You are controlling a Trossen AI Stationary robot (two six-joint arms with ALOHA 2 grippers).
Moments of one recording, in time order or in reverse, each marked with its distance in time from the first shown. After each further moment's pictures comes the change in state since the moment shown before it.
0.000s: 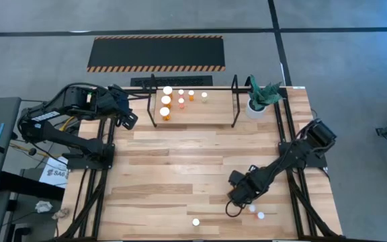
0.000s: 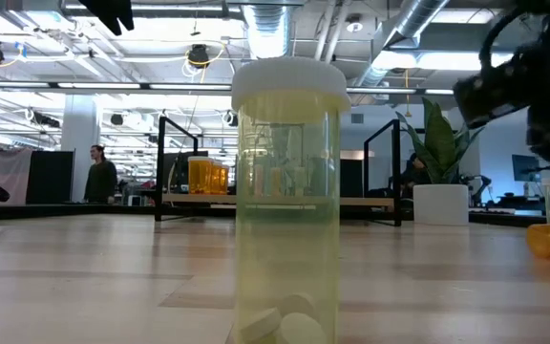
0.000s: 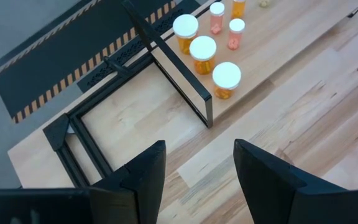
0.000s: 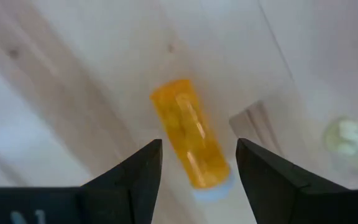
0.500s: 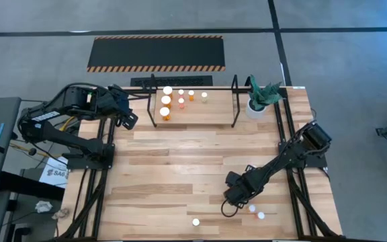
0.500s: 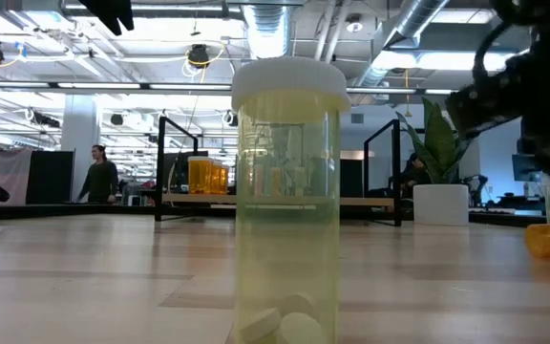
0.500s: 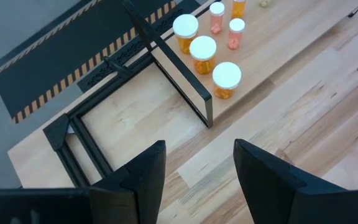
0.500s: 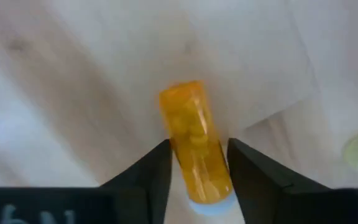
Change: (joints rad) left arm 0.000 0.000 0.000 -0.001 0.000 0.000; right arm -0.025 0.053 0.020 0.033 -0.034 -0.063
